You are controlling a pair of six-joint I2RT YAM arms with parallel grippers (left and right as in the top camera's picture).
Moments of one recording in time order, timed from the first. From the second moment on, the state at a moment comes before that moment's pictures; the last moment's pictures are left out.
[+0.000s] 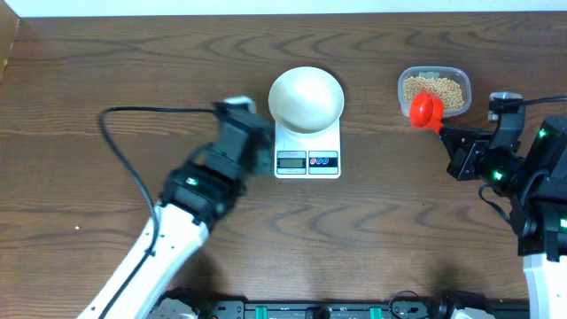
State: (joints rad) left arm -0.49 1.22 1.04 -0.68 -0.22 -0.54; right arm -0.15 0.97 1.02 -0.70 -0.55 0.17
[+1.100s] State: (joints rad) left arm -0.07 1.46 1.04 -0.39 -0.22 -0.34; right arm -0.15 1.15 1.02 -0.31 -0.35 0.47
